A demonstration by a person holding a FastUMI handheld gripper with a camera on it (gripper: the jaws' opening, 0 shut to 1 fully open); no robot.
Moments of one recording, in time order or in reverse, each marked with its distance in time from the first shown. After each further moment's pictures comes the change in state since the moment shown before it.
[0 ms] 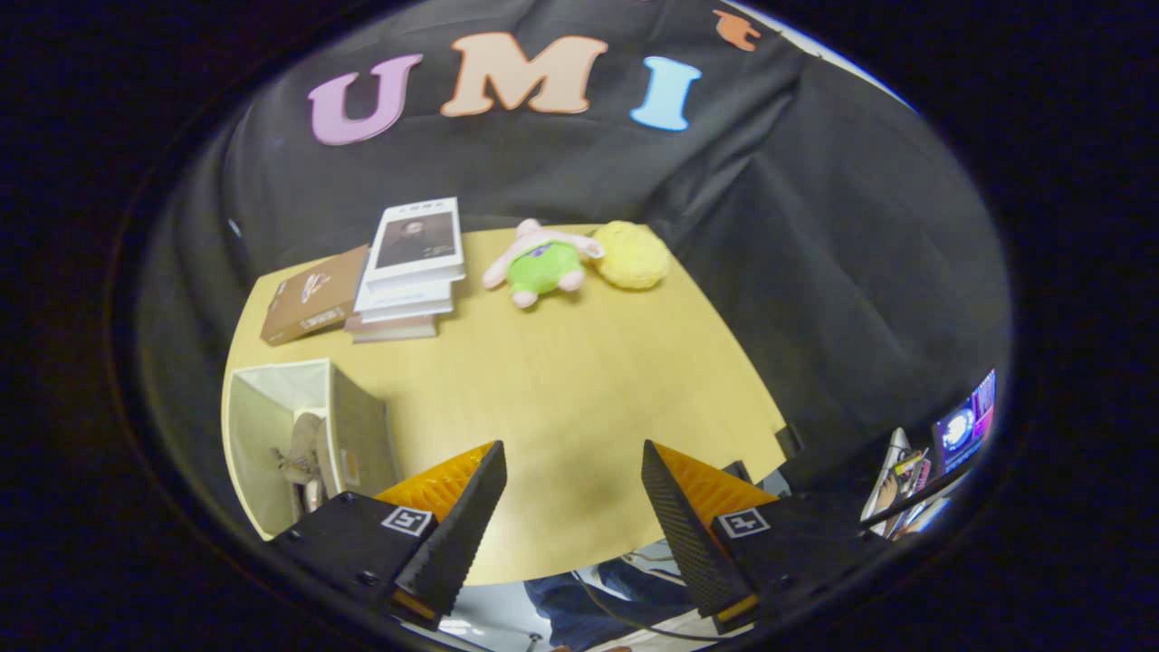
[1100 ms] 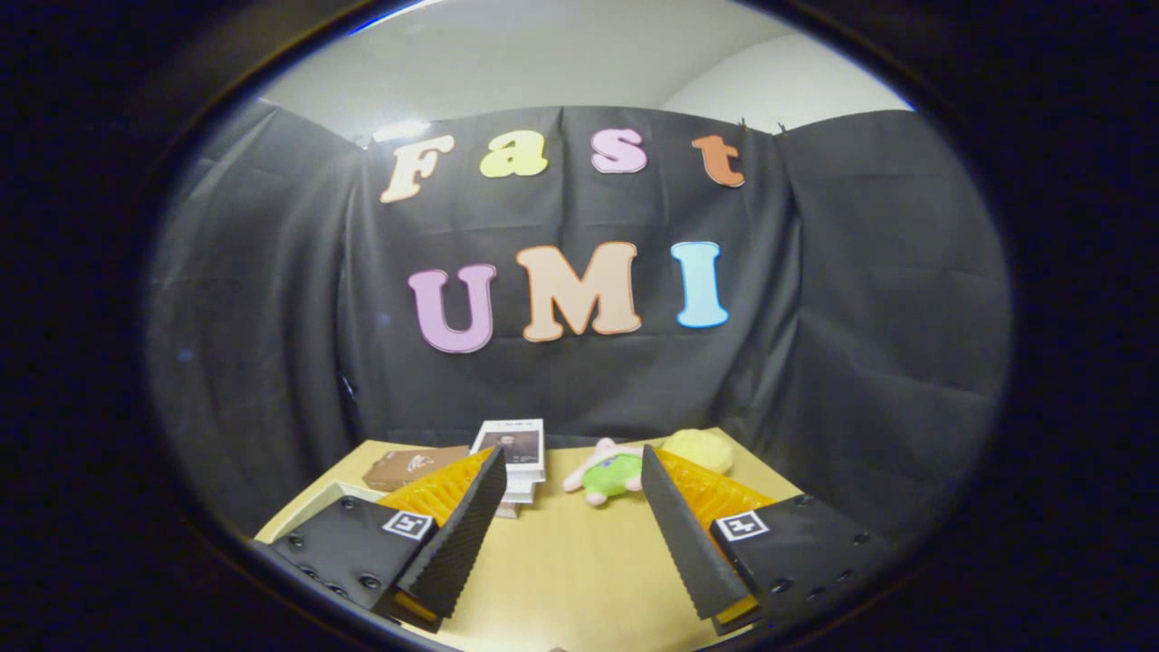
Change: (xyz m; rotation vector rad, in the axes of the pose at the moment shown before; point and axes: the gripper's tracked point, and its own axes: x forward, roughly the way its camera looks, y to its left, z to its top) arm -0.074 -0.010 0.081 0.136 -0.781 0.448
